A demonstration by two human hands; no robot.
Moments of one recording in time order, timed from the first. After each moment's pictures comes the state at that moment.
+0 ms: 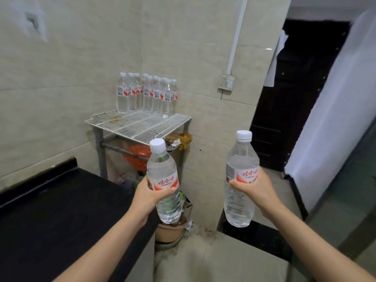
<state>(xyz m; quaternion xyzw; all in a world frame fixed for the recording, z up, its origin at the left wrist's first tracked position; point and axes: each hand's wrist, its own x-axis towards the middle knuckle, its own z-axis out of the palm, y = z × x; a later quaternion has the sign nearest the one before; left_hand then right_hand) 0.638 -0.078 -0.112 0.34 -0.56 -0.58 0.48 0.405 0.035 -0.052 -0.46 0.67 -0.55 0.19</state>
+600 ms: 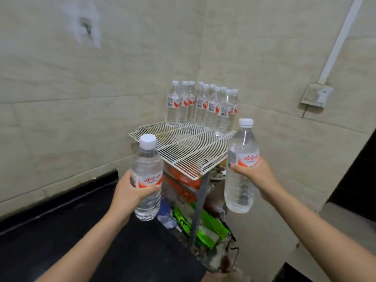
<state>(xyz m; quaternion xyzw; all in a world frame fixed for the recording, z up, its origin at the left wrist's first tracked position) 0.704 -0.273 -0.104 0.50 -0.51 -0.40 0.57 0.404 -0.273 -0.039 -0.56 0.58 -0.52 0.30</state>
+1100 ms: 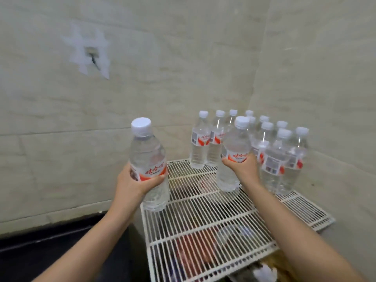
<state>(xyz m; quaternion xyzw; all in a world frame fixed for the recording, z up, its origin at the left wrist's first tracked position) 0.620 -0.467 -0.021 0.55 -0.41 -0.21 0.69 0.408 -0.641 -0.013 -0.62 0.43 -0.54 0.37</state>
